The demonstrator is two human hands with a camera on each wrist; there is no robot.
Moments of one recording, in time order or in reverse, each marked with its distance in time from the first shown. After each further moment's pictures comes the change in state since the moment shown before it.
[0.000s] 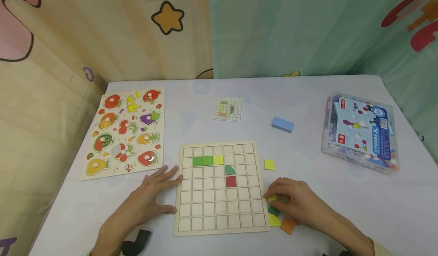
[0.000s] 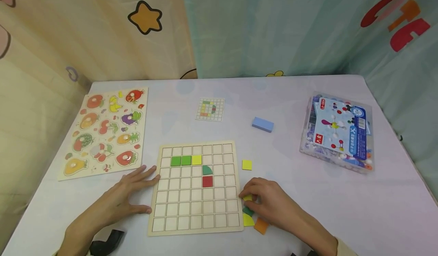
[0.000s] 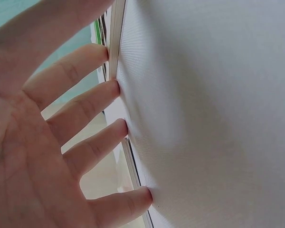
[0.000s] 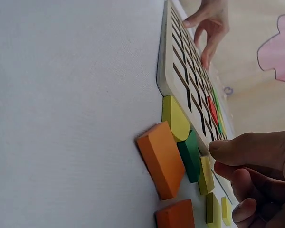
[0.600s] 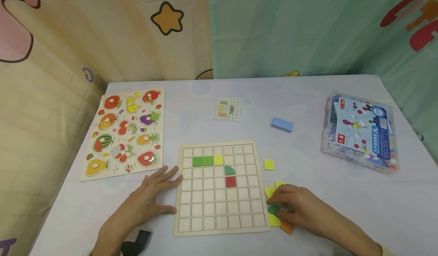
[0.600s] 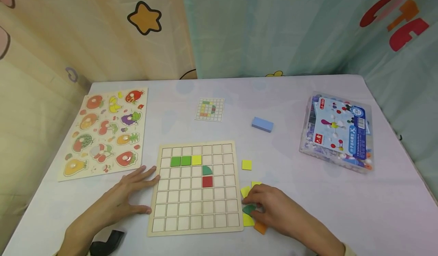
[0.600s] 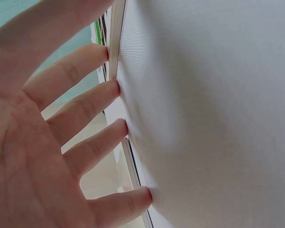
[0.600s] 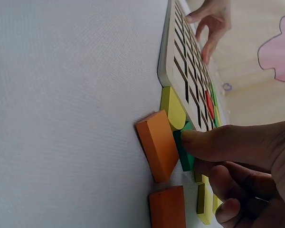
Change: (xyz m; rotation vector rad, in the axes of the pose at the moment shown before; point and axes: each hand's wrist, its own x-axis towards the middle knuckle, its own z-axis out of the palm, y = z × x) left_hand 0.000 -0.001 0.000 -0.001 0.014 0.029; right_hand -0.012 0.003 -0.003 -0.019 -0.150 -0.014
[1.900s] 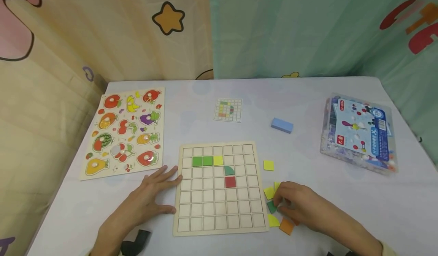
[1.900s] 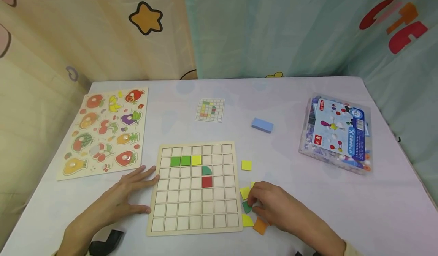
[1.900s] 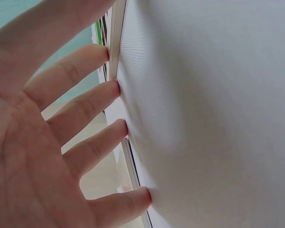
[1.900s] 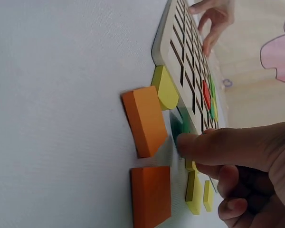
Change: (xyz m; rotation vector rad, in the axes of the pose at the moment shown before) left_hand 0.000 -0.001 0.001 0.020 0.006 0.007; right_hand 0.003 -0.004 -0.010 -0.132 0.007 0.015
